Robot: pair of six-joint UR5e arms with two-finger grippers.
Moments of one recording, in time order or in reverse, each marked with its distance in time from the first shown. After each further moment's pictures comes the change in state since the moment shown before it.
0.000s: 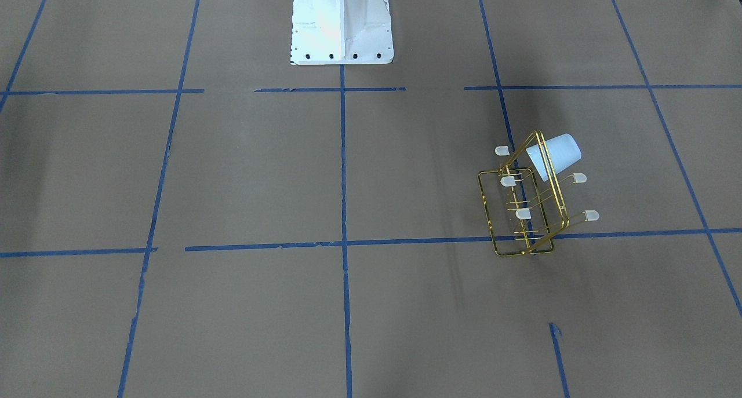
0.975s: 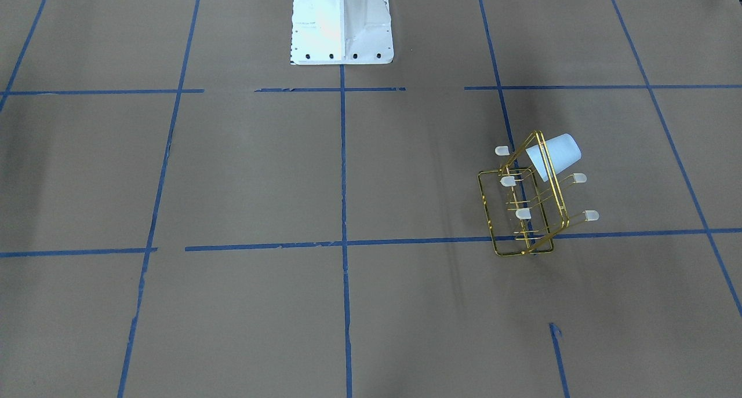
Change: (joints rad) left arm -0.090 -0.038 0.017 0.349 -0.145 0.289; right arm 0.000 0.000 0.000 0.000 0.000 0.000
